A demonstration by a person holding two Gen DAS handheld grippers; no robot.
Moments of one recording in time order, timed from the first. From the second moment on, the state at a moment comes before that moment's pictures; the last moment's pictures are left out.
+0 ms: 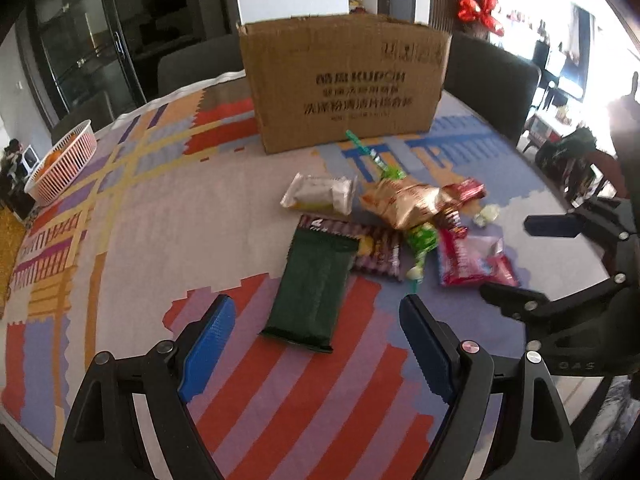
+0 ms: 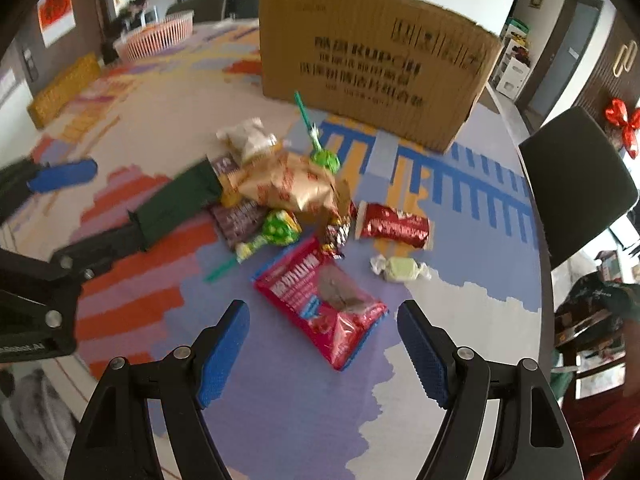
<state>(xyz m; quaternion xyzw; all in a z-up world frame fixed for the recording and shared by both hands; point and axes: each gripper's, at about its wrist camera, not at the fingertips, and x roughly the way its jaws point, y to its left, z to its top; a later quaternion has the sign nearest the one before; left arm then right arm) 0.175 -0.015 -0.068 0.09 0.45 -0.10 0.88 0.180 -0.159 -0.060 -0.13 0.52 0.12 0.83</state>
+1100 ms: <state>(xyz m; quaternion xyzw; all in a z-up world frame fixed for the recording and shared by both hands) 0.226 -0.014 -0.113 0.07 0.51 -0.13 0.85 0.217 -0.162 -0.092 -0.11 0.55 0.14 0.82</state>
